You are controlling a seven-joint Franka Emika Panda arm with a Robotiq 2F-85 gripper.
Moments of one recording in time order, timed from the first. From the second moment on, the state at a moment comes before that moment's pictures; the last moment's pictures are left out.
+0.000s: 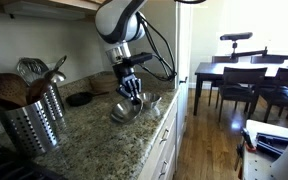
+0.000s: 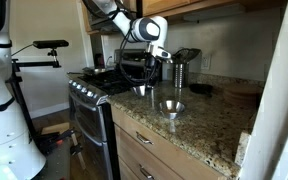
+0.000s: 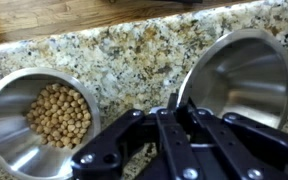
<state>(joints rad) 0.09 0.29 0.06 -1.91 -0.01 1.95 0.11</state>
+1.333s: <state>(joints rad) 0.08 0.36 0.05 -1.91 0.04 1.99 0.06</state>
